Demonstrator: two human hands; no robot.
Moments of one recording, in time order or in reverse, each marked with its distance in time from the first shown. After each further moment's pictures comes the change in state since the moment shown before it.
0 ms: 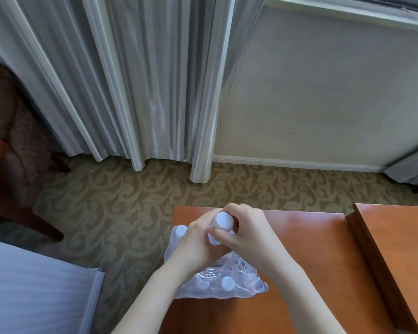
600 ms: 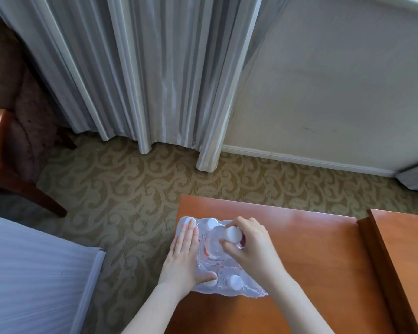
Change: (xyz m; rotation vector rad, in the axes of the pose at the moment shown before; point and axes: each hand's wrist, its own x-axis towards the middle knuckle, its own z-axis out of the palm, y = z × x) left_hand -0.033 -0.150 0.033 0.873 -0.214 -0.249; right_hand -0.002 0.048 0.061 -0.069 -0.009 -0.001
